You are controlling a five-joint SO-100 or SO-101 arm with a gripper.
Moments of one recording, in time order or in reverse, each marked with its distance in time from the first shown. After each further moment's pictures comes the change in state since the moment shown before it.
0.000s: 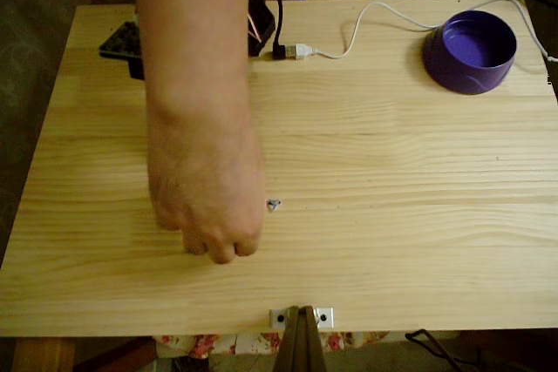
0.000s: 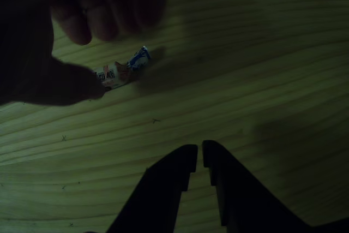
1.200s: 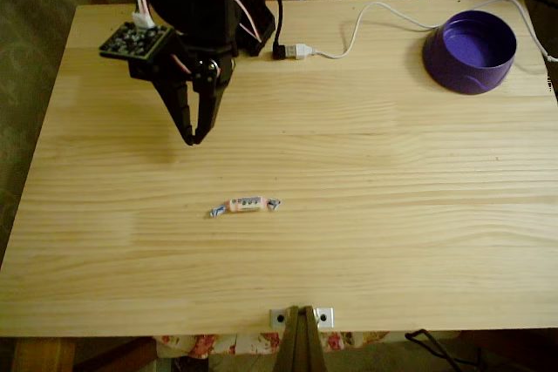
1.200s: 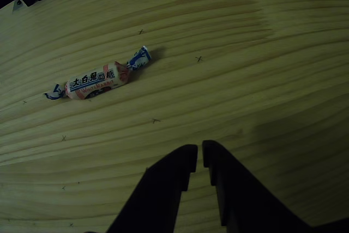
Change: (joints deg) arm 0.0 0.0 0.0 0.0 0.0
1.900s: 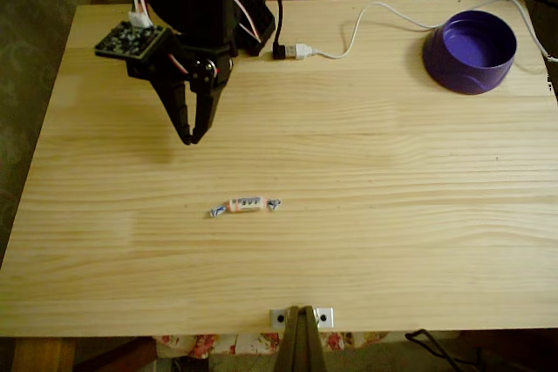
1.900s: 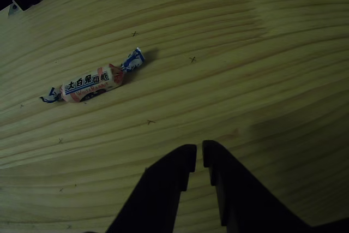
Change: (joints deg) arm 1.1 0.0 0.0 0.0 0.3
